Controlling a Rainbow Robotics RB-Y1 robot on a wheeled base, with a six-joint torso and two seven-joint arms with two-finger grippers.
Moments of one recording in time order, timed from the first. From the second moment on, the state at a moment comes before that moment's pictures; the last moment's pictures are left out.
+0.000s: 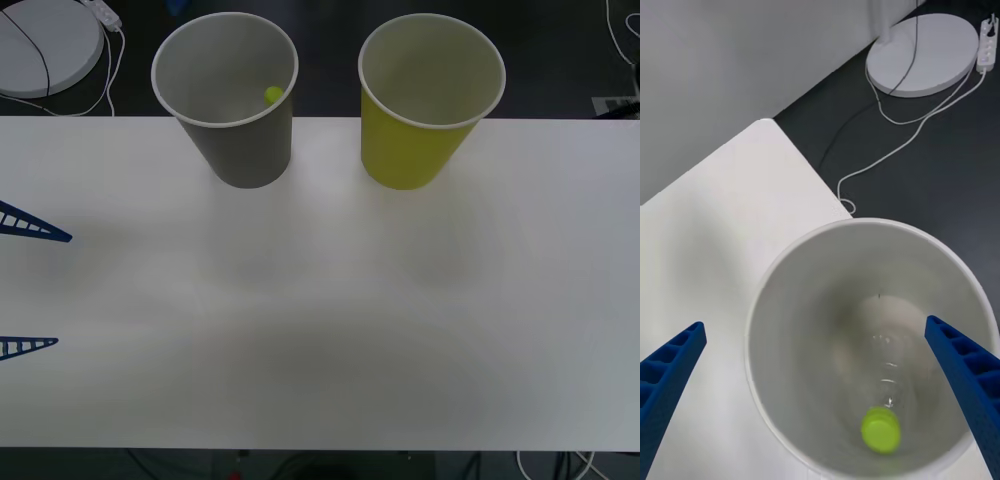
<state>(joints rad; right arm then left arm) -1.81 -0.50 1.17 -0.71 1.09 -0.93 -1.09 0.24 1.18 0.47 -1.98 -1.11 -1.42 0.18</state>
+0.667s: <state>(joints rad) -1.60 -0.77 1.05 -0.98 0.96 -1.03 -0.77 0.24 1.18 0.47 -1.98 -1.11 -1.42 0.18</state>
